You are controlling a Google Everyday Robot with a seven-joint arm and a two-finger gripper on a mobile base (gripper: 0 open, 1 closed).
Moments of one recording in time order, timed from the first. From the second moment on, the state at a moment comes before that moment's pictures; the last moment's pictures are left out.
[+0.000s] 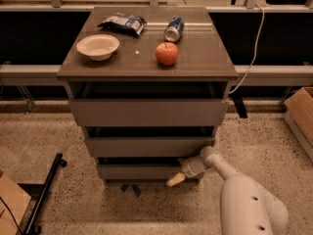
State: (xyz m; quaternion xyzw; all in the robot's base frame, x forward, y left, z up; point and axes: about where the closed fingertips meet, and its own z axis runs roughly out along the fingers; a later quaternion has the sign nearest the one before) arm 0.673 -0.117 0.191 -0.47 0.81 0.26 0.24
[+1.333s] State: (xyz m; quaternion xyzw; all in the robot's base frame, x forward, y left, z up) arm 0.673 -0.117 0.190 -0.47 0.81 0.26 0.24
